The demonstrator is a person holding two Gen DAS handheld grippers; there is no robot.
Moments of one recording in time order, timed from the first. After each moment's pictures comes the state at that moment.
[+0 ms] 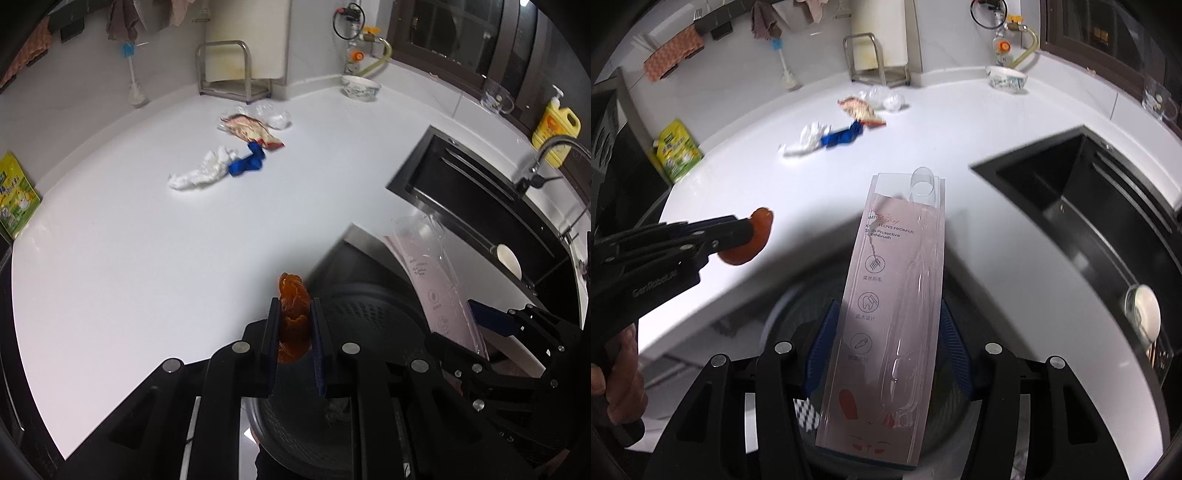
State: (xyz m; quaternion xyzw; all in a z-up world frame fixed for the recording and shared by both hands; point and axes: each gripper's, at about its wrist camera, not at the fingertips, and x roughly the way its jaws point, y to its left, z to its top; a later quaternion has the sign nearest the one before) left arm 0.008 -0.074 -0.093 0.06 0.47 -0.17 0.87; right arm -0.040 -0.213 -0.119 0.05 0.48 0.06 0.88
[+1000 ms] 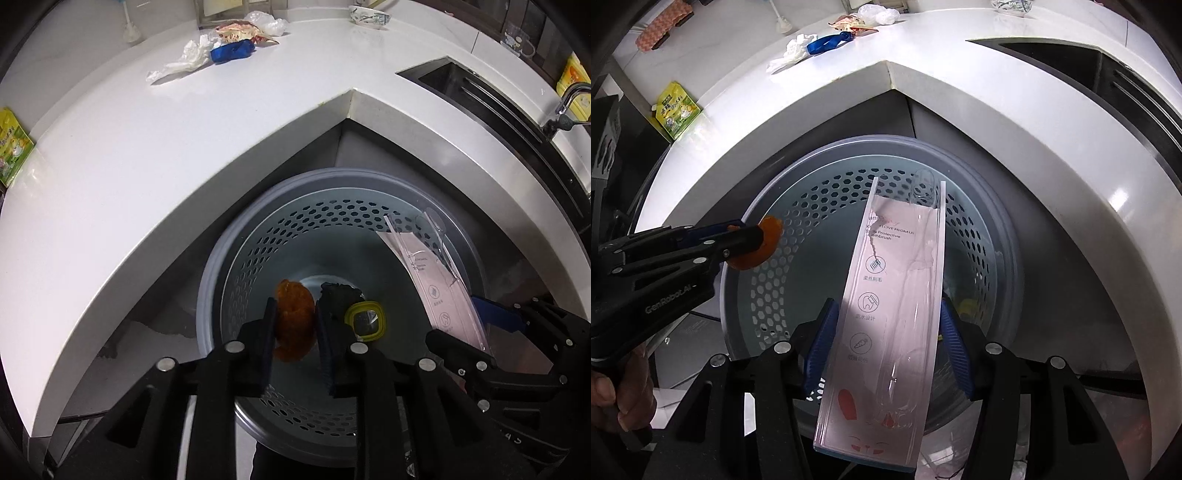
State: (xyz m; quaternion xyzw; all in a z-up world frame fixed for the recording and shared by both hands) left arm -0.029 -0.094 -0.192 0.08 0.54 -0.13 0.83; right arm -0.070 -0.230 -0.218 0.08 0.54 0.10 0.83
